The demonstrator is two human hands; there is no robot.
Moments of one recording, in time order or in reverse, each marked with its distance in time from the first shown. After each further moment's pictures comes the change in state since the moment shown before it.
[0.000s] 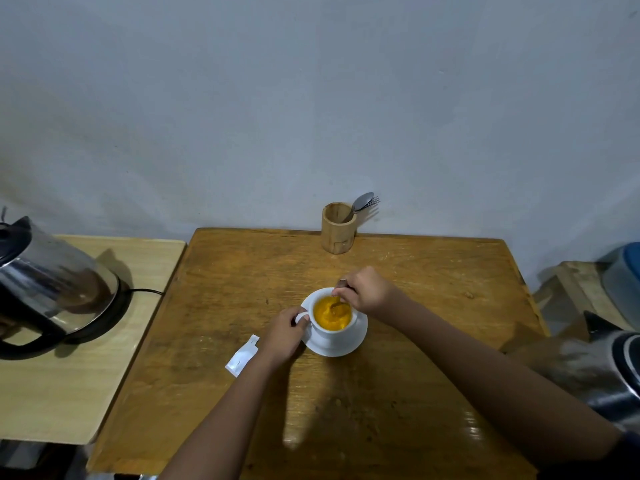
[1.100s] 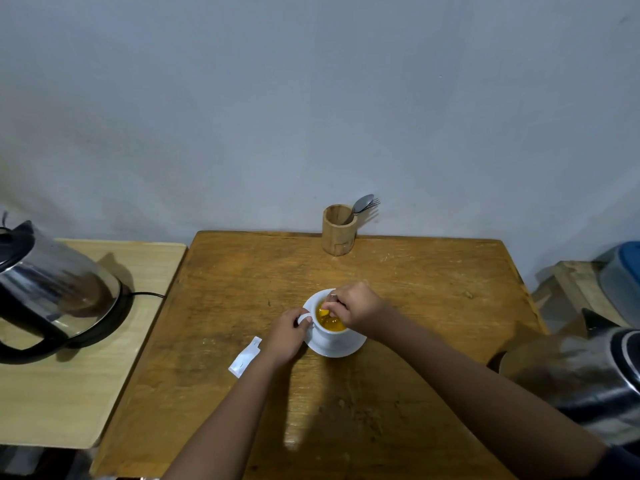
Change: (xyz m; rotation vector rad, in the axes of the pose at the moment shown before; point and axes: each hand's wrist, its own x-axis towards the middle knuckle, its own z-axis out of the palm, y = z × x) left_hand -0.001 0.004 -0.004 0.022 -0.023 0.007; right_hand -0.006 -0.008 0.027 -0.056 0.092 -0.134
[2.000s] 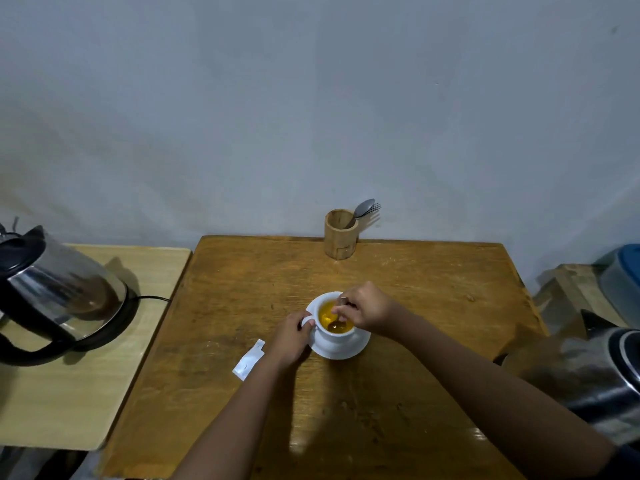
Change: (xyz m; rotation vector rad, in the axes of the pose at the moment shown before) left_hand -0.003 0.003 0.002 0.033 -0.011 -0.004; right_hand -0.003 0.008 -0.009 0.079 -0.083 0.072
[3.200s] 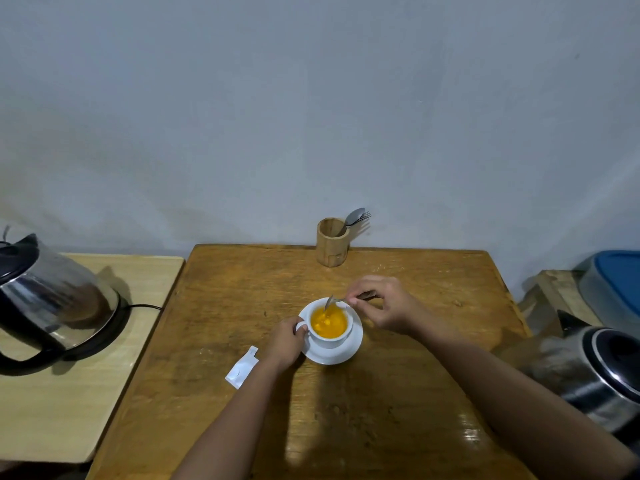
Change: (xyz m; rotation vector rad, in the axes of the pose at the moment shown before) left_hand -0.002 0.010 0.003 0.067 0.052 -0.007; right_hand -0.039 0.008 -0.033 0.133 0.248 -0.130
